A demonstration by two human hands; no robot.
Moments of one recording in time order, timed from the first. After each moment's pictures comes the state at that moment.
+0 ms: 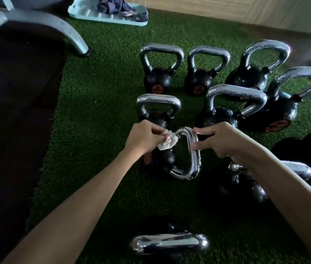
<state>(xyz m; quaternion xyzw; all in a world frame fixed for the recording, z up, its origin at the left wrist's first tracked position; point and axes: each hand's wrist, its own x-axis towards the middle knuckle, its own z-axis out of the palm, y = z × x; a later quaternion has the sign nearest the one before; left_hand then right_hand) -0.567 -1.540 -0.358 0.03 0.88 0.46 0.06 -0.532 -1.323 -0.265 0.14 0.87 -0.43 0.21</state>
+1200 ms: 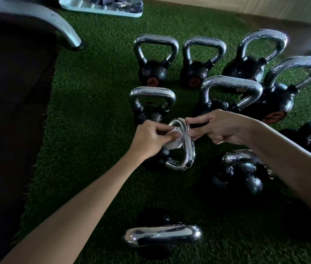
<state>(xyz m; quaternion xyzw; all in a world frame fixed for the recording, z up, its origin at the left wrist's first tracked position) -0.539 -1.512 -0.354 0.07 0.82 0.57 0.04 -0.567 -1.296 -0.272 0.08 0.82 -0.45 0.34</state>
